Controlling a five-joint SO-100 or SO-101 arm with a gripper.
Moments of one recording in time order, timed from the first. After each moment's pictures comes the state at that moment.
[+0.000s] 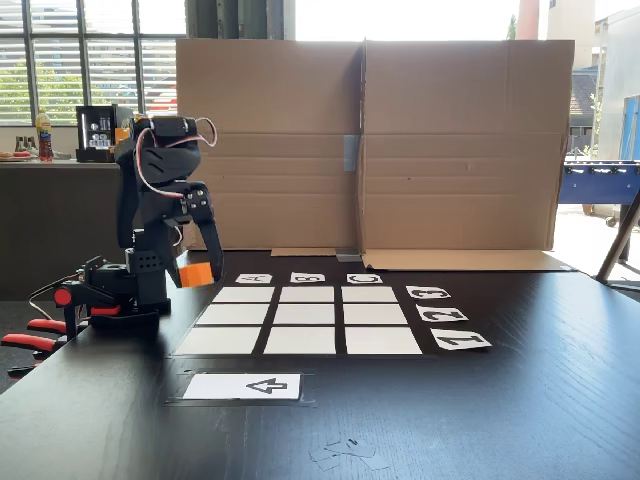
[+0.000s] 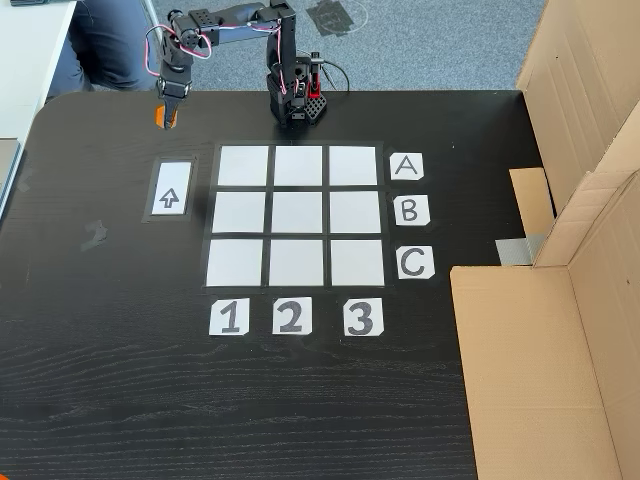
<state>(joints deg) 57.7 99.4 82.5 87.5 18.7</state>
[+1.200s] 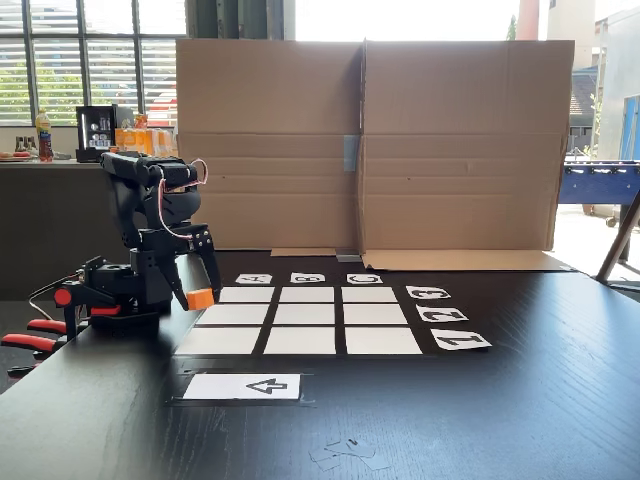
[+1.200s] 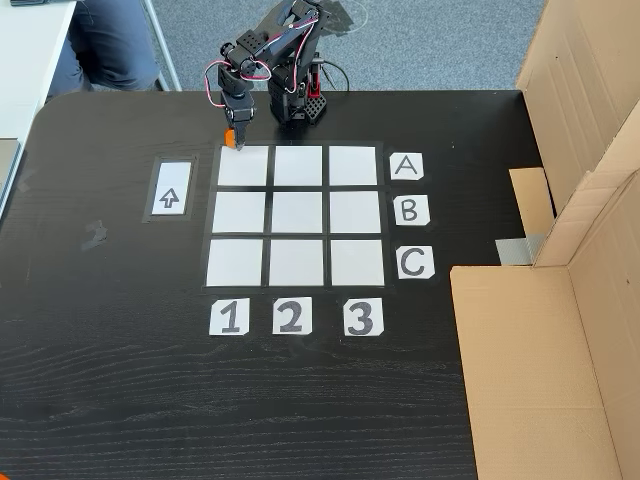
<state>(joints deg) 45.2 123.6 136.6 71.5 17.6</state>
